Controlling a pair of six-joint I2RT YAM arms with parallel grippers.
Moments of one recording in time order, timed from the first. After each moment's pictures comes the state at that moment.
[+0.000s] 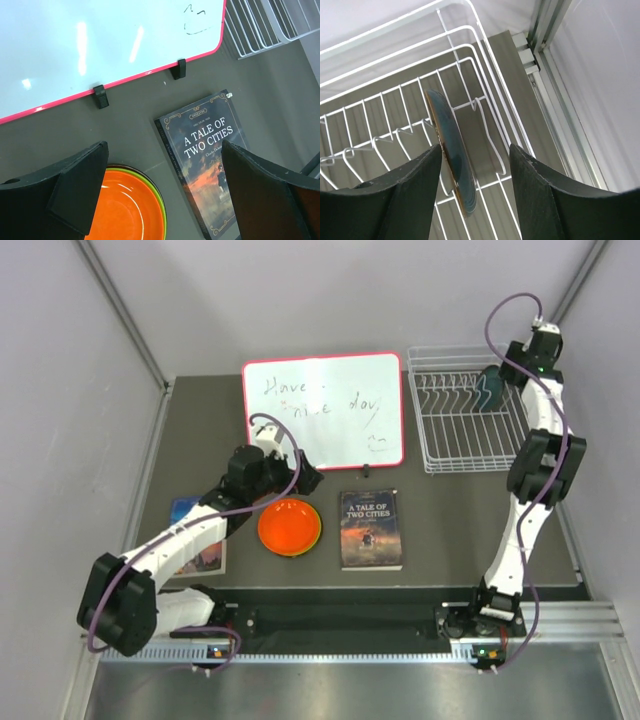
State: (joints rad) left arm -0.49 1.20 0.70 0.11 0.19 -0.45; right arm -0.26 2.31 2.13 -0.35 -0.01 0.12
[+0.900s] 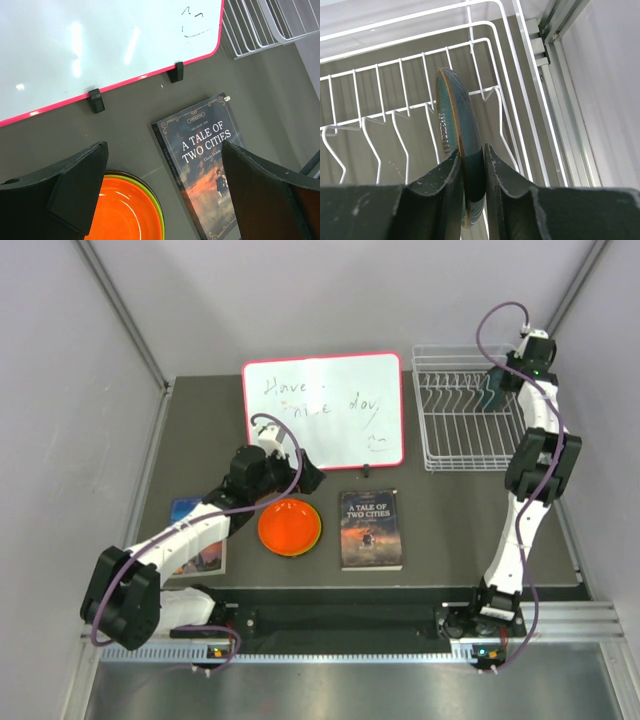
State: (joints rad) left arm -0.49 1.24 0.69 0.18 0.21 -0.47; right arm -0.26 2.37 2.15 -0.37 -0.05 0.02
